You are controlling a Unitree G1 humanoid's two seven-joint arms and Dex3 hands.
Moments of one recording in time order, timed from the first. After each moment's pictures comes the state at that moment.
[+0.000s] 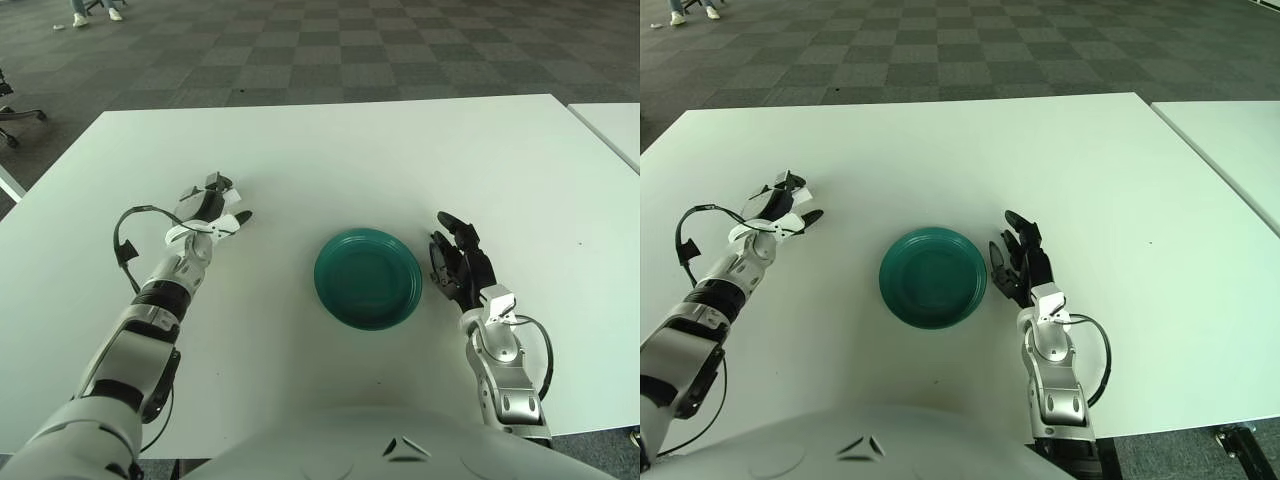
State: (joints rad) left arm -0.50 0.38 -0.23 0.94 0.53 -0.05 0.40; right arm 0.27 -0.01 0.00 -0.19 -0.06 0.03 -0.04
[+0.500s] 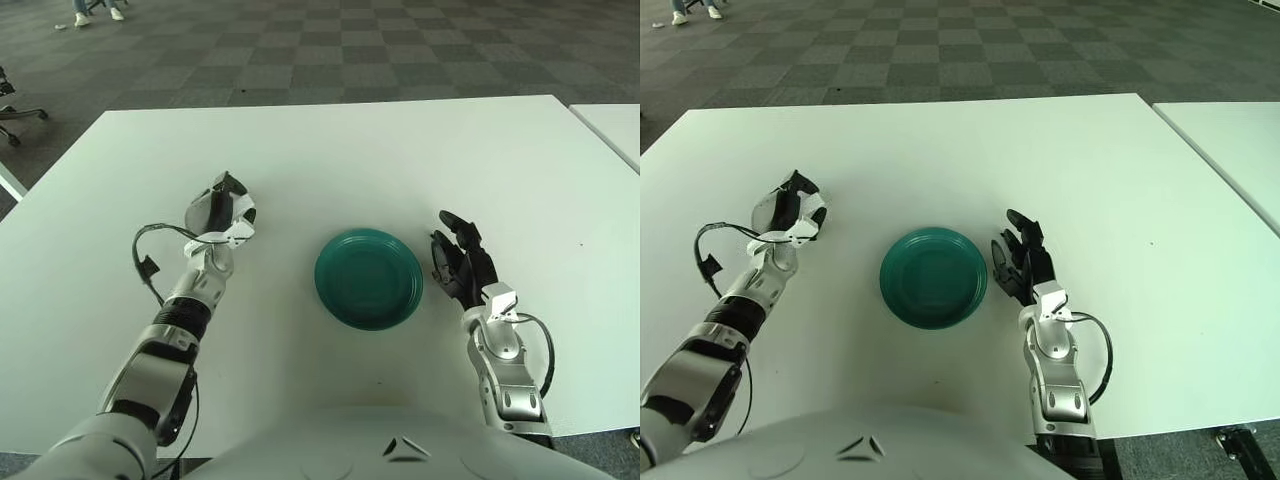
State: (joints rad) left arm -0.39 0.31 -0.20 0.74 0.54 -0.06 0.58; right arm 0.25 -0.01 -0.01 -0.18 -0.05 0.03 -0.03
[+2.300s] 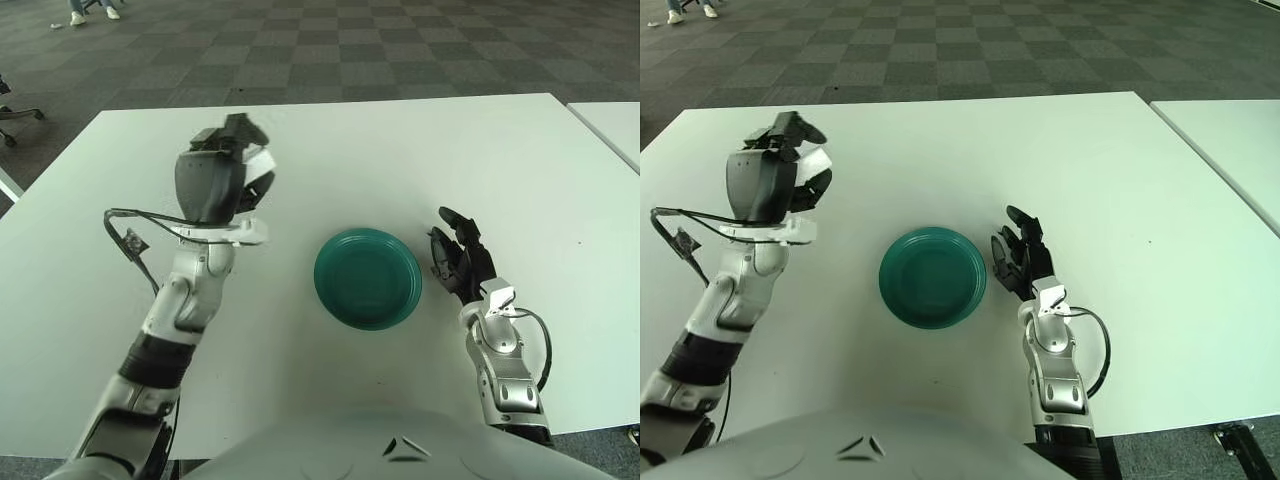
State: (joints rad) left arm -0.13 0.37 -0.23 -0.28 0.87 -0.01 0.43; right arm 0.22 -0.01 -0.02 -0.14 -0.05 0.01 -0.03
